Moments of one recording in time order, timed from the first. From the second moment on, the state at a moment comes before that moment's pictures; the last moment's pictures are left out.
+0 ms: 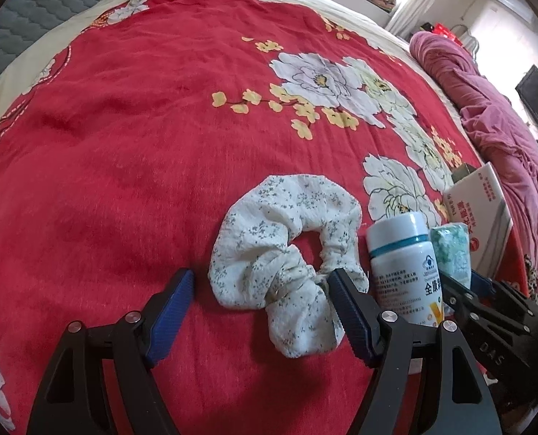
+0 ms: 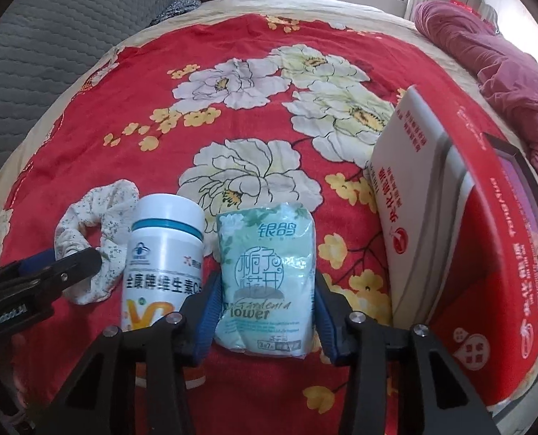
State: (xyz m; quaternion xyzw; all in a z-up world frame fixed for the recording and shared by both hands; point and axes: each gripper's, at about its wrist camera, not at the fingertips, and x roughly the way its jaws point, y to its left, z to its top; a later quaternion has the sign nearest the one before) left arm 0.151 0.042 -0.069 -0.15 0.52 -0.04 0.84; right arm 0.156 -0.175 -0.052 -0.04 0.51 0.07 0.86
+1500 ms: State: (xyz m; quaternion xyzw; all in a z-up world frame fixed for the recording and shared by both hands) left arm 0.114 -0.081 0.072 -0.11 0.43 -0.16 0.88; right arm 0.089 -0.299 0.095 0.04 0.37 0.00 0.93
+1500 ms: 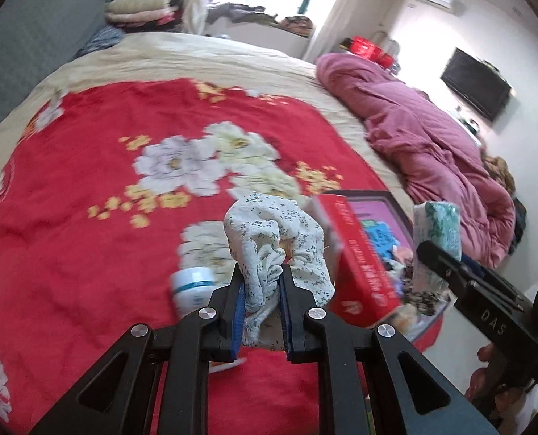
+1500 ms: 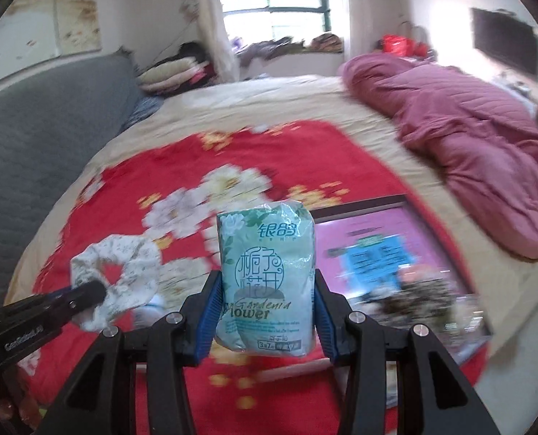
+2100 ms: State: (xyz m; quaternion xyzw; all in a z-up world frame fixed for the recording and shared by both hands) left arm 0.103 -0.254 0.082 -0.03 0.44 -0.27 0.86; right arm 0.046 -0.469 0.096 0.14 0.35 -0.11 0.92
